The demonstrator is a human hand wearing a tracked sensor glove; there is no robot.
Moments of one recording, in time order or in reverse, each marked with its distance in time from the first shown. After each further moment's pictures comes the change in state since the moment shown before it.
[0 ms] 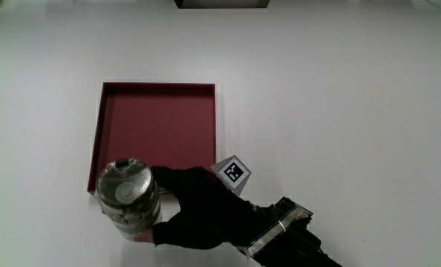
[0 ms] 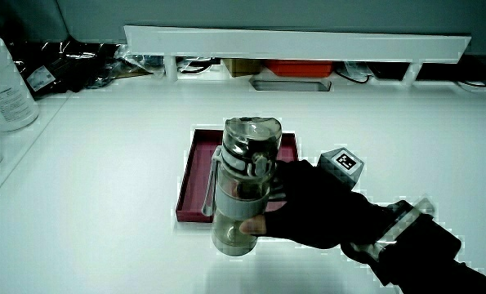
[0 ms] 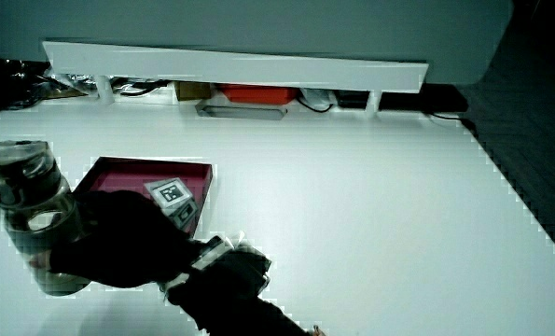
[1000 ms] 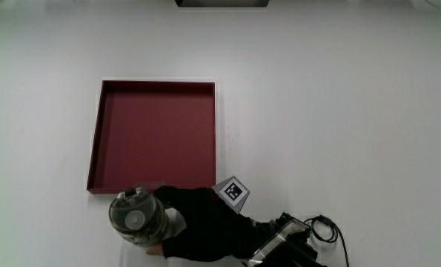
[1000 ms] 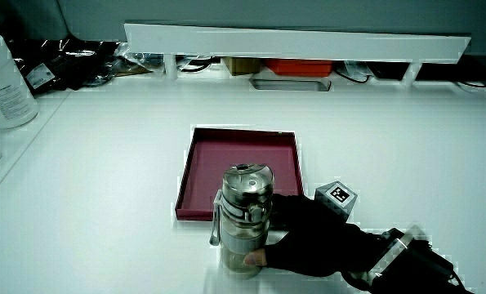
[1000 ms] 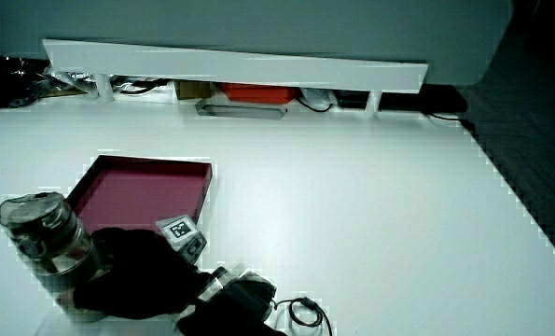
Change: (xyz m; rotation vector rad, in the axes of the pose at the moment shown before) arm 0.051 -0.023 -0.020 -0.031 -0.019 -0.107
